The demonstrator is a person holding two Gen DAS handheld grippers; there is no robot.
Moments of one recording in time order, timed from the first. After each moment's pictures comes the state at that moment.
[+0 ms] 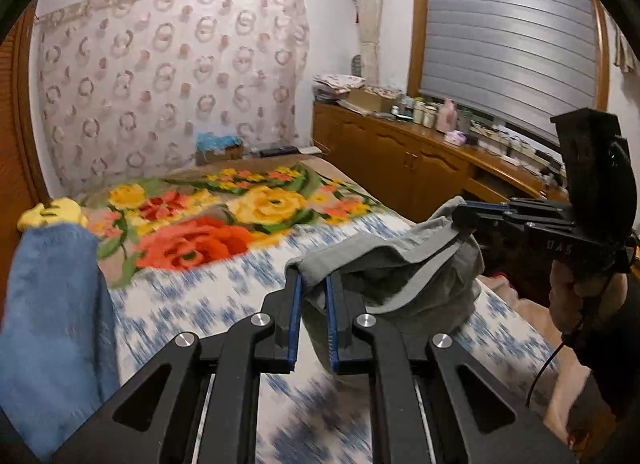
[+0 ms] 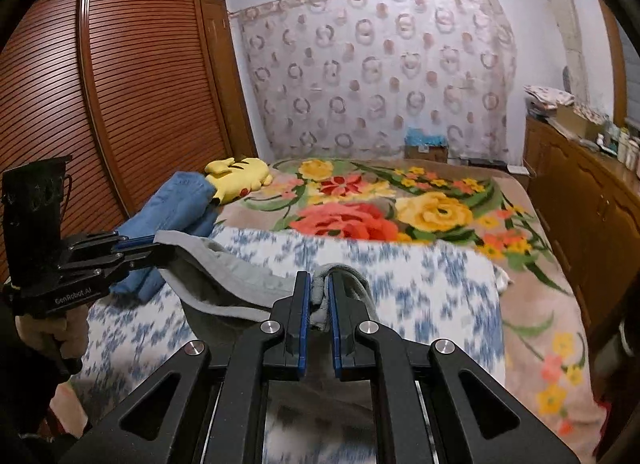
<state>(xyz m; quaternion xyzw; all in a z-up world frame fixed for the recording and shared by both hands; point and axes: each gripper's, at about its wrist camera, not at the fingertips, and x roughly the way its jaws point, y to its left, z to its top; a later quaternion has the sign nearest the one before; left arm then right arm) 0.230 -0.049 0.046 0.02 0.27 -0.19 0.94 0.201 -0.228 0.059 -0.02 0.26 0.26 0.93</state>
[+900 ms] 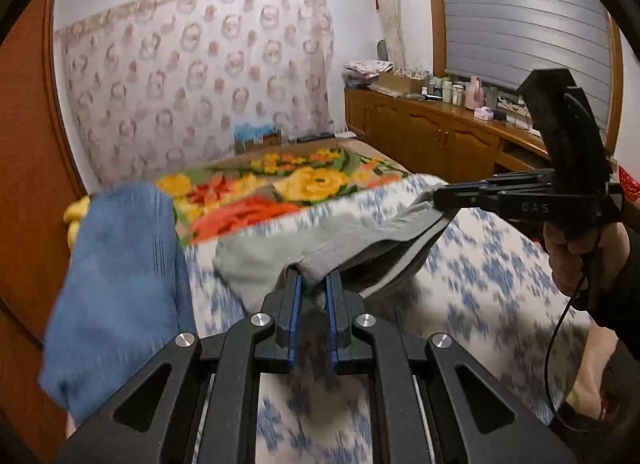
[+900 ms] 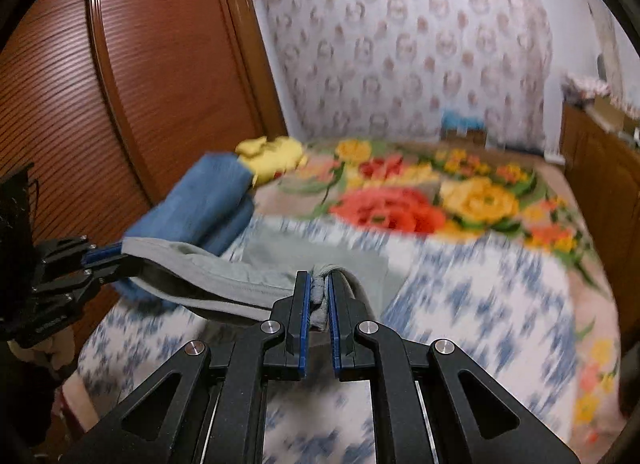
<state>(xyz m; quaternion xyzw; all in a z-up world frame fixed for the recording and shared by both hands) 0.151 0.009 0.008 0.06 0.29 -0.14 0.94 0.214 -0.171 0.002 -0.01 0.31 0.31 0.90</state>
